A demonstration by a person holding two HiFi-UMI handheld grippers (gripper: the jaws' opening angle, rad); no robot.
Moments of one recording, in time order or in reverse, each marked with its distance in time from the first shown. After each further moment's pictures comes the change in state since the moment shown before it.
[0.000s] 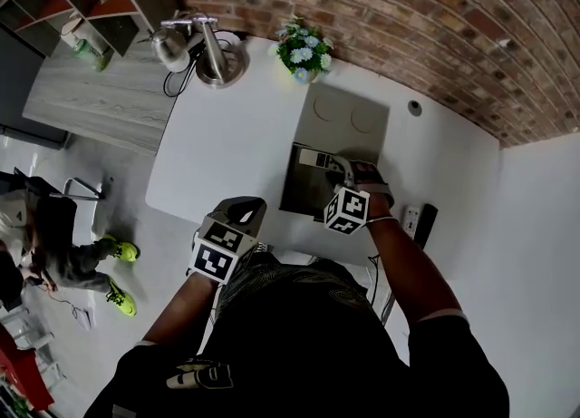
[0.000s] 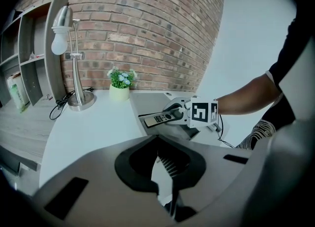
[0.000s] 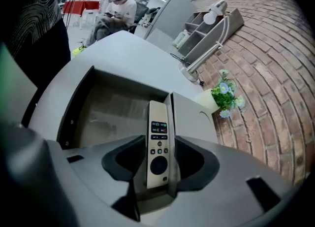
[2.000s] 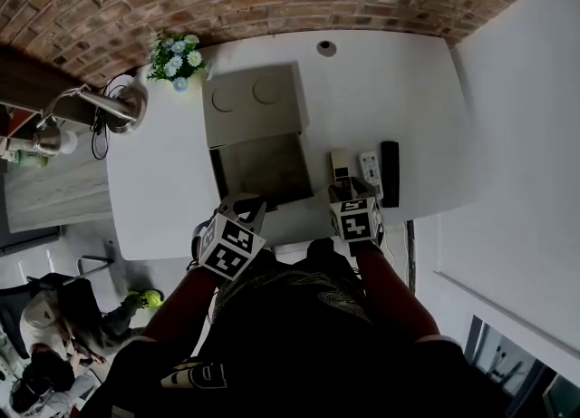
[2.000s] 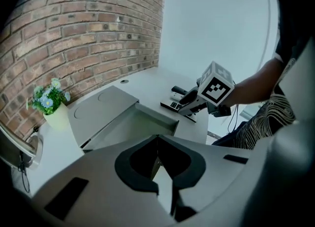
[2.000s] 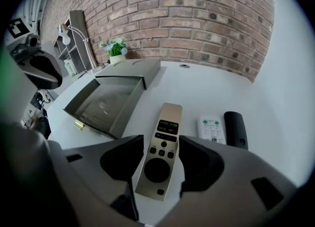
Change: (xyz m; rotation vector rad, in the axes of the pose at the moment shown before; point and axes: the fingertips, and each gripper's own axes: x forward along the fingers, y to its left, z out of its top) left arm 0.109 -0.119 0.008 0.512 0.253 -0.232; right arm -0.104 0.101 -0.186 1.406 0.201 -0.099
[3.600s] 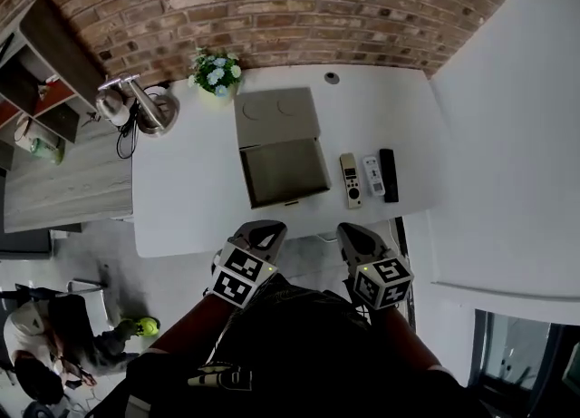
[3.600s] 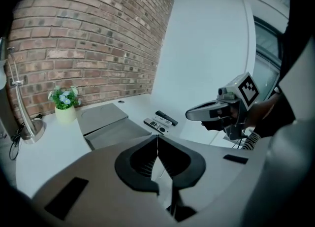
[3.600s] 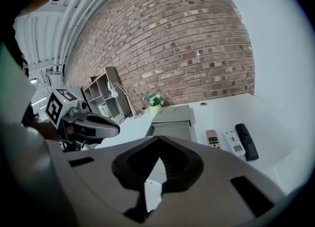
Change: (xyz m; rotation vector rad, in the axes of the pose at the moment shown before) left arm -0.122 -0.064 -0.020 -0.103 -0.344 -0.097; right arm -0.205 0.141 0.013 0.150 -0.447 0.224
